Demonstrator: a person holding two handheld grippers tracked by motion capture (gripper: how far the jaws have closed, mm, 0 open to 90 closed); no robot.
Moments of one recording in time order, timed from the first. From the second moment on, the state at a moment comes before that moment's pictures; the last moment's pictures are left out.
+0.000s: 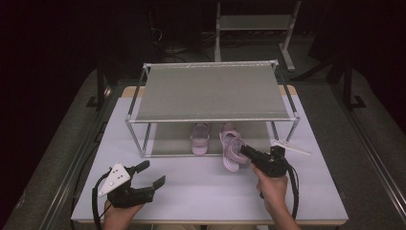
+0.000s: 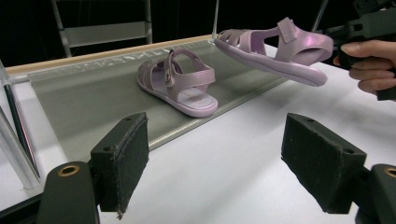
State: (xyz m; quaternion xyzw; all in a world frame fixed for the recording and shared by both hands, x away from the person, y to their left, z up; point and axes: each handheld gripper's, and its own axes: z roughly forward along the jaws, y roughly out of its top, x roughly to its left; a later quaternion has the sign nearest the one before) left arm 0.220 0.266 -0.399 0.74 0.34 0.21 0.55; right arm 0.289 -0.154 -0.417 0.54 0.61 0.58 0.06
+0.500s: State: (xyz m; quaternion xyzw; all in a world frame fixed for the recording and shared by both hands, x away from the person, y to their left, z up) left arm 0.219 0.263 -0.399 0.74 0.34 0.21 0.55; right arm 0.316 -0.135 -0.422 0.56 0.59 0.58 0.08
